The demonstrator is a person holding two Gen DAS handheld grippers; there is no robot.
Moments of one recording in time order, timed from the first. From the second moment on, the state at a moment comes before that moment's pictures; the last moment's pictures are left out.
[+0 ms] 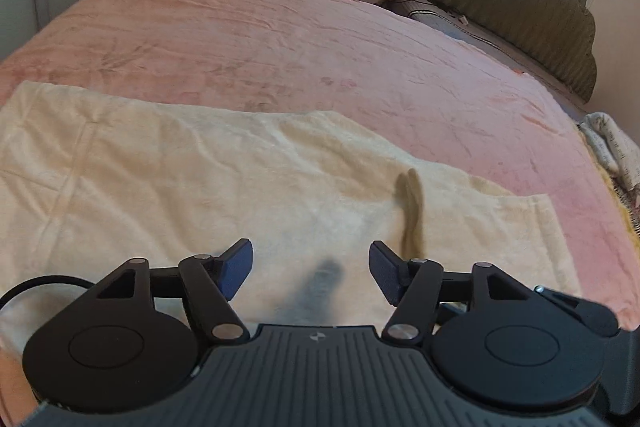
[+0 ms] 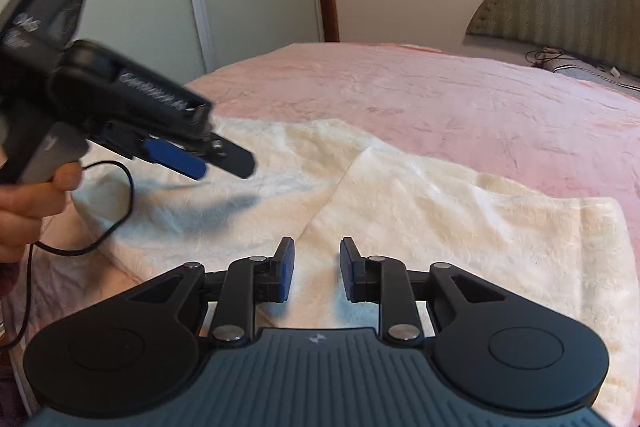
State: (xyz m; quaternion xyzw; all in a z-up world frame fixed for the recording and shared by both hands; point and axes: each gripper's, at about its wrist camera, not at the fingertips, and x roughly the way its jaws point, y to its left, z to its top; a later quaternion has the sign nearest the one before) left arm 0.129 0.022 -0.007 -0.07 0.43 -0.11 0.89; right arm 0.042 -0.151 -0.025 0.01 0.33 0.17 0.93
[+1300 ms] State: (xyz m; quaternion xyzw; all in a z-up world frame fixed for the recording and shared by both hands) left arm 0.087 0.119 -0.008 -0.02 0.39 0.04 0.92; right arm 0.053 -0.056 -0.023 -0.06 0.34 0.24 0.91
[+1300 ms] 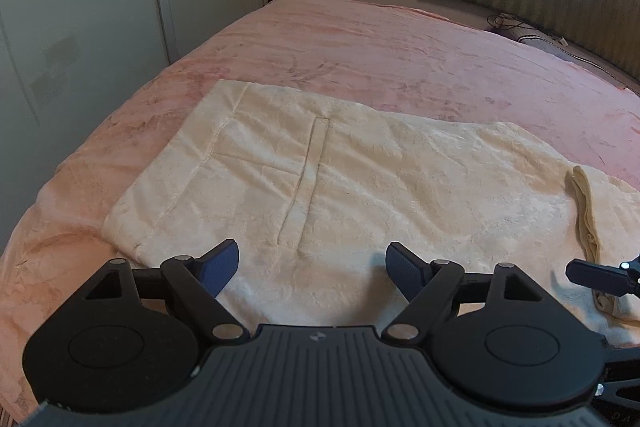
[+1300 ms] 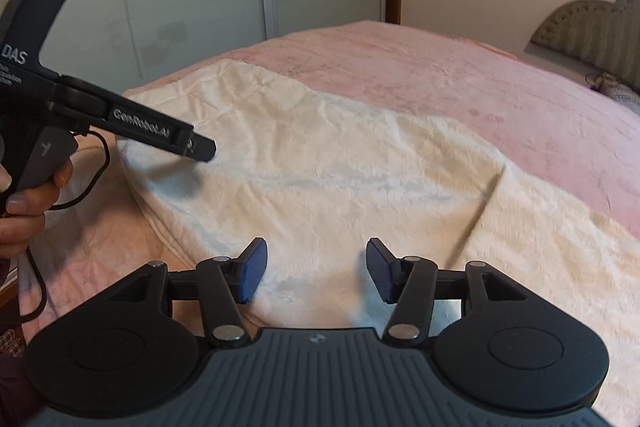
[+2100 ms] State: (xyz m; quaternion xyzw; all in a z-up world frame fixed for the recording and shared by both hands) left arm 0.050 0.268 0.003 -0.32 0.40 0.08 0.85; right arm 0.034 0.108 -0.024 -0.35 0.19 0.39 0.83
